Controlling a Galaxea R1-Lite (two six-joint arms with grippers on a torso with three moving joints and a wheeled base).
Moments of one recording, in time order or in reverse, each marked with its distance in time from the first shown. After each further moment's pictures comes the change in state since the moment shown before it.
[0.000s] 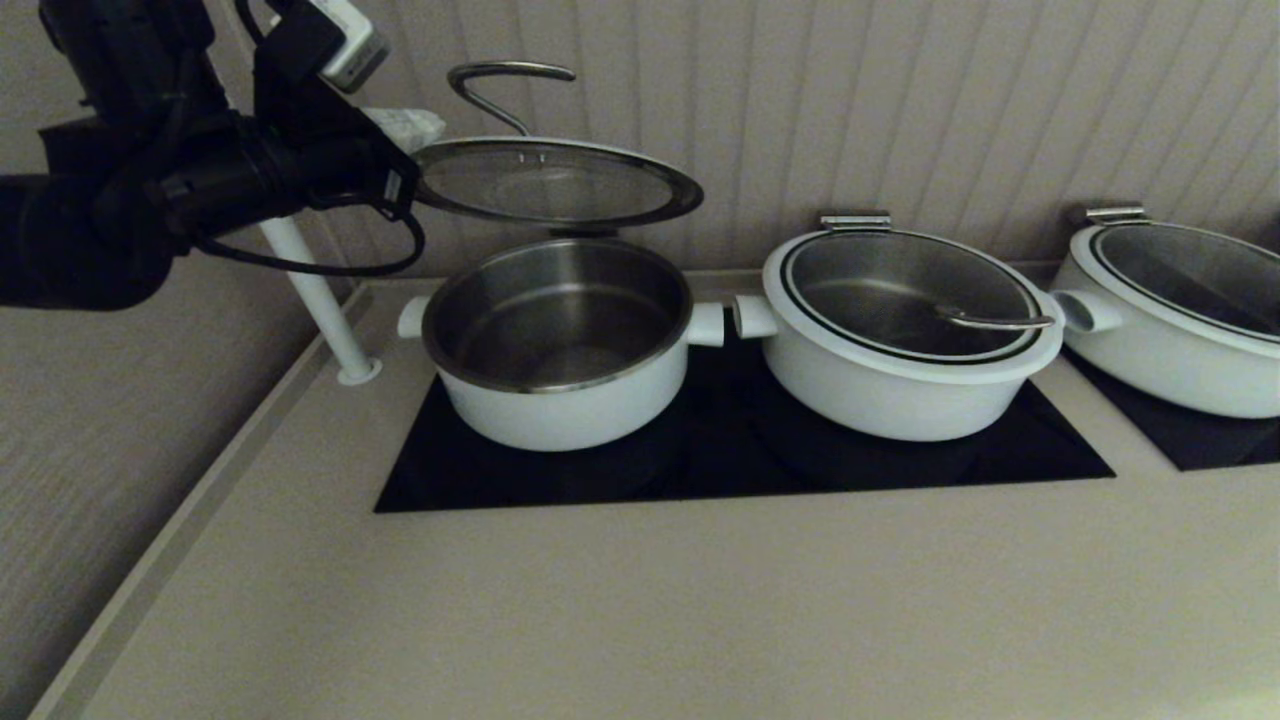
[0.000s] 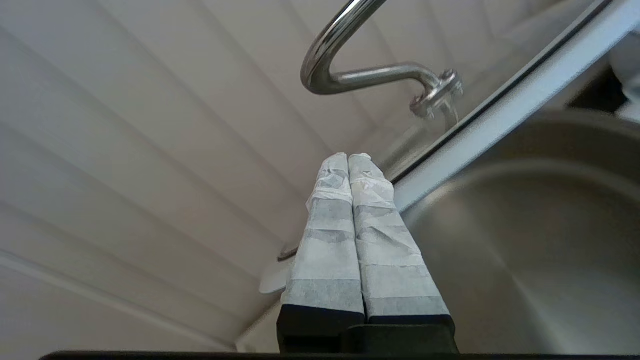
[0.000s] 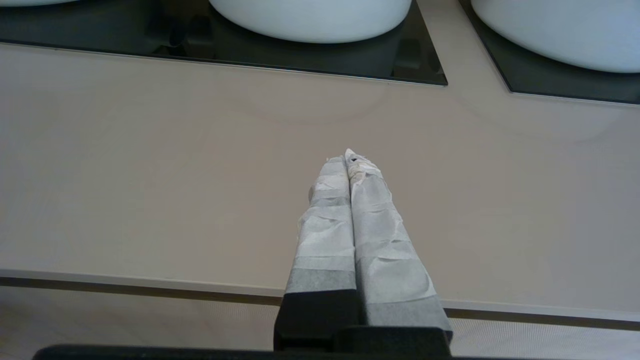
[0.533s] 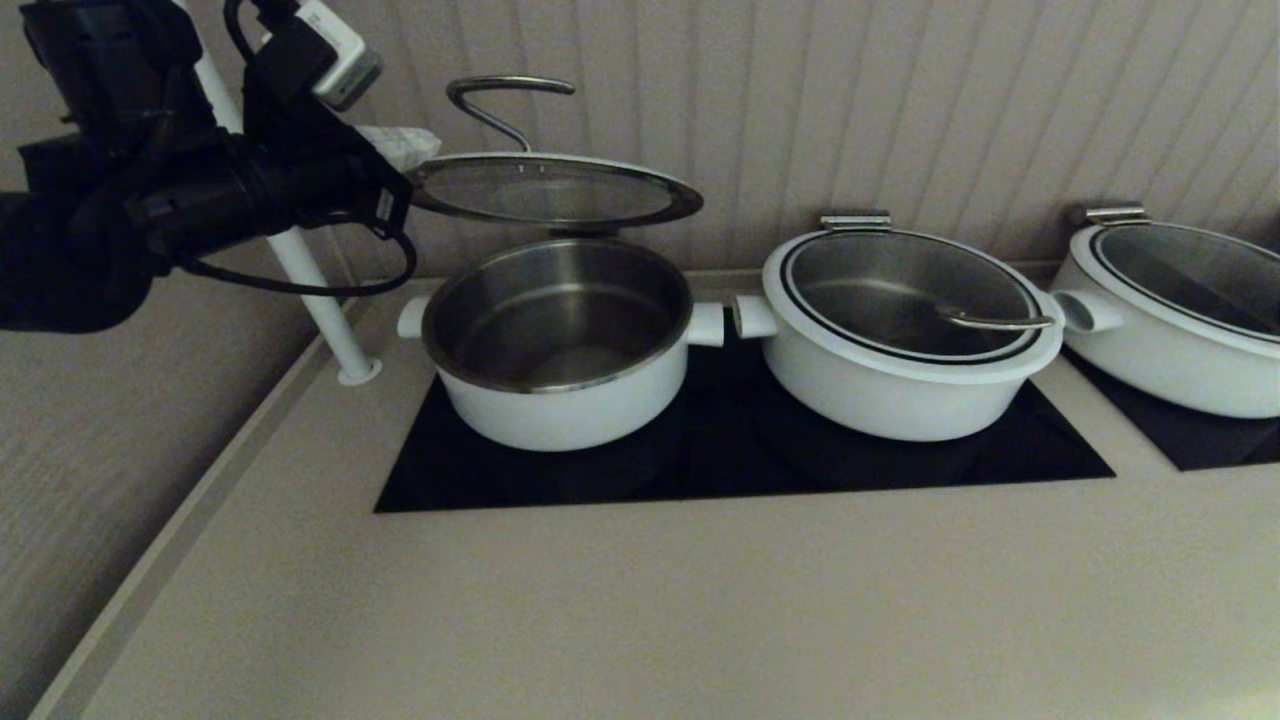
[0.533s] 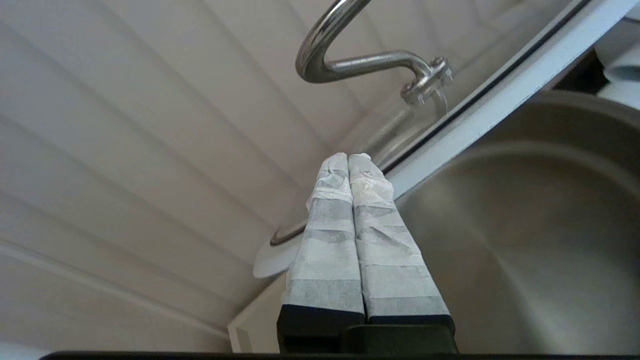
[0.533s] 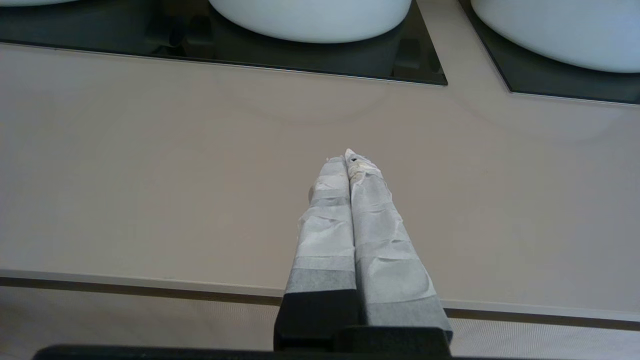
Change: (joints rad) left arm -0.001 -0.043 0.078 -0.002 0.000 0.001; right arm 0.000 0.000 0.000 0.000 0.000 0.000
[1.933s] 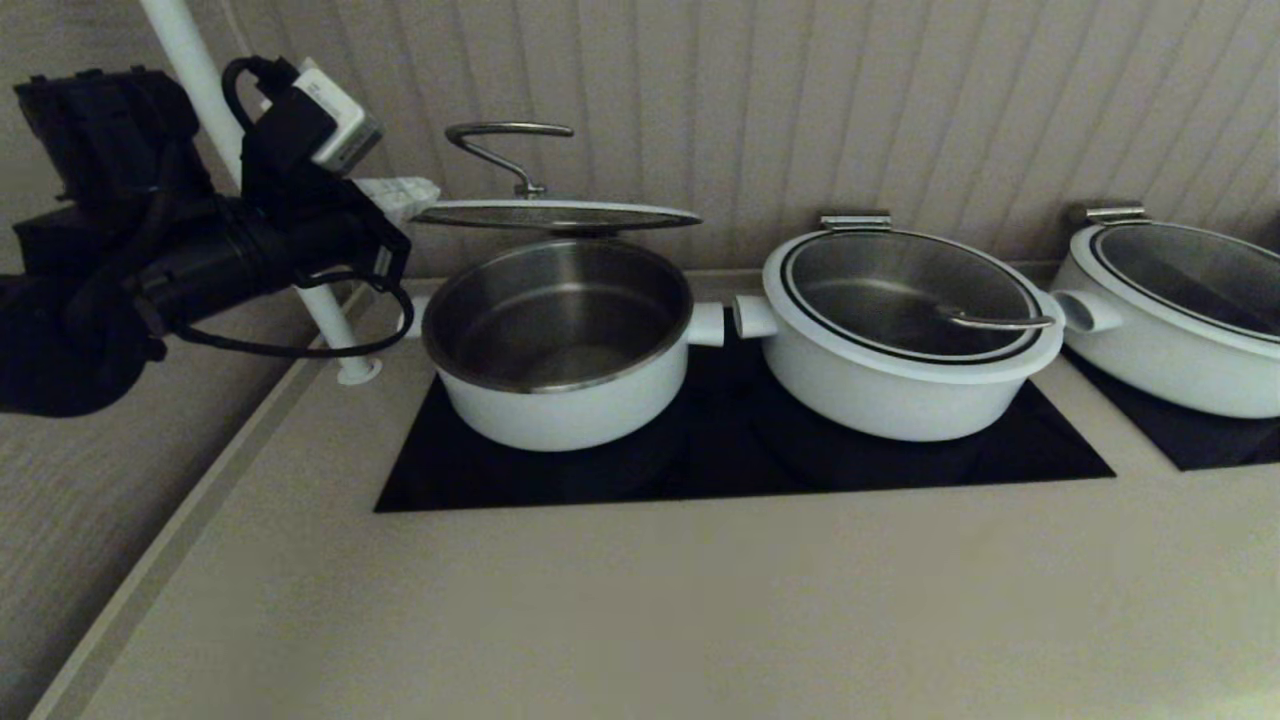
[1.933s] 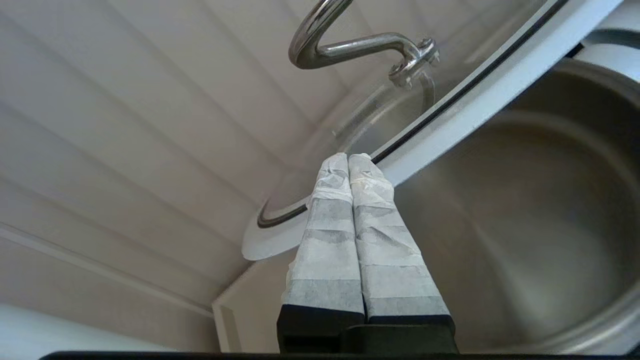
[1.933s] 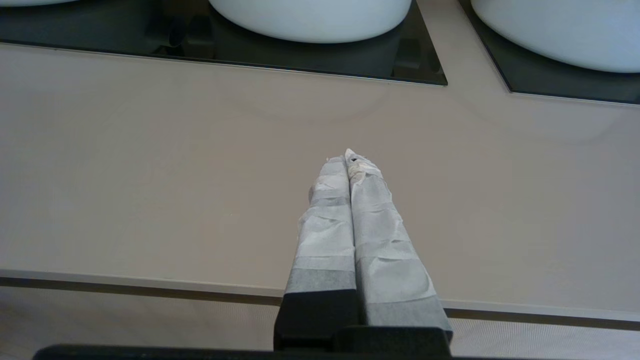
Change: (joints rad) left arm -0.001 -0.055 0.225 -0.155 0.001 0.004; right arm 0.000 0.000 0.000 0.000 0.000 0.000
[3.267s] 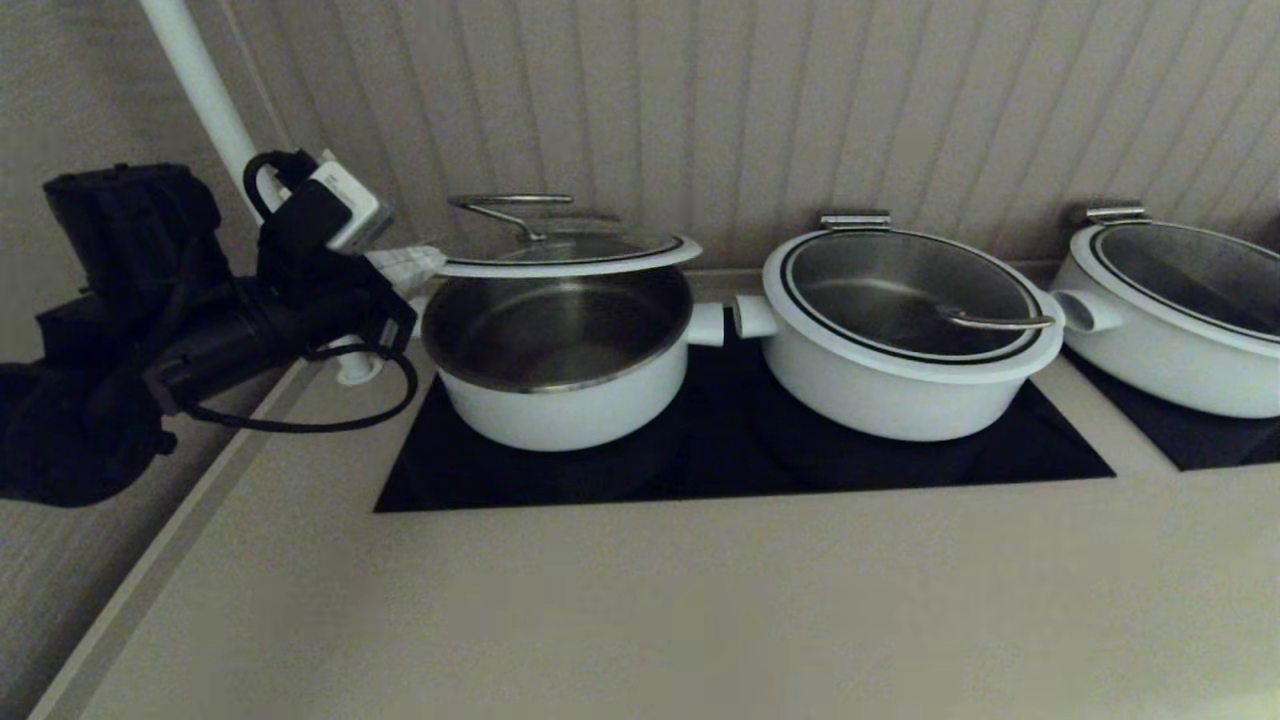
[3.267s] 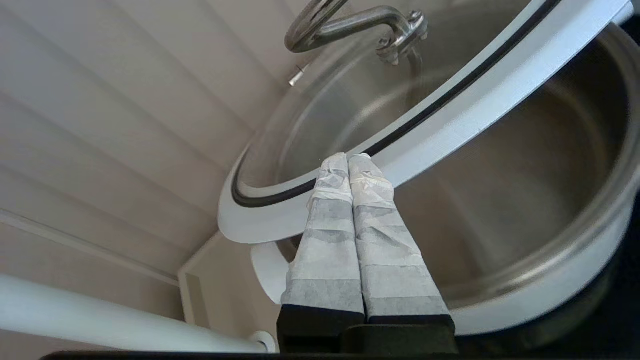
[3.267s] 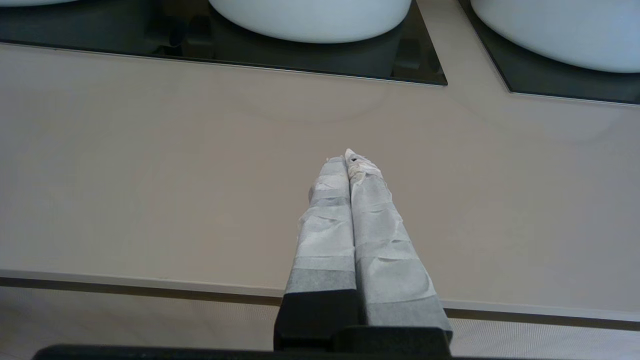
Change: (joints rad) left arm 0.000 -0.013 0.224 -0.150 0.002 -0.004; right arm 0.000 0.000 0.000 0.000 0.000 0.000
